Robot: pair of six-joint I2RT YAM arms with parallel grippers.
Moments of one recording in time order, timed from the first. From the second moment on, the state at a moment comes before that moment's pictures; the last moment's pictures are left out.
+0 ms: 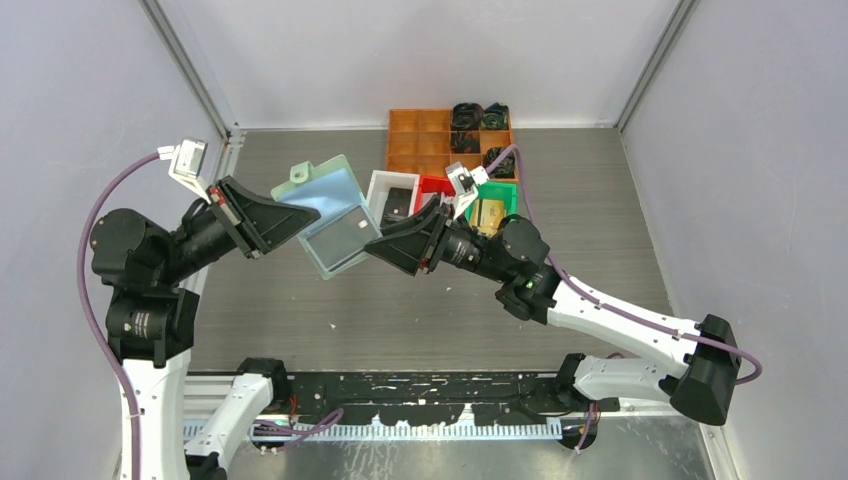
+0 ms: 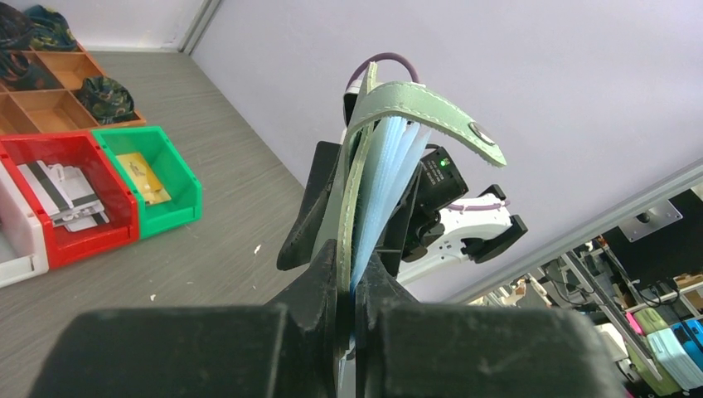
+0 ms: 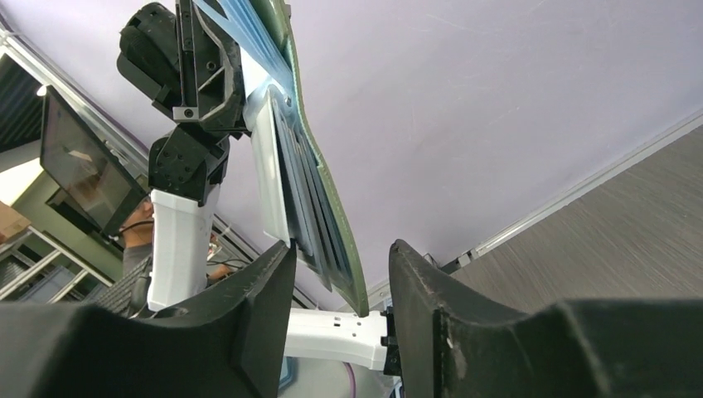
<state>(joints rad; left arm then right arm) -0.07 0.75 1.34 -0.40 0.91 -0.87 0.99 1.13 0.91 0.60 -0.29 0.82</state>
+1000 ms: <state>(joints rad) -0.07 0.78 1.38 -0.40 1.01 -0.91 1.00 1.27 1.08 0.70 -0.38 0.79</state>
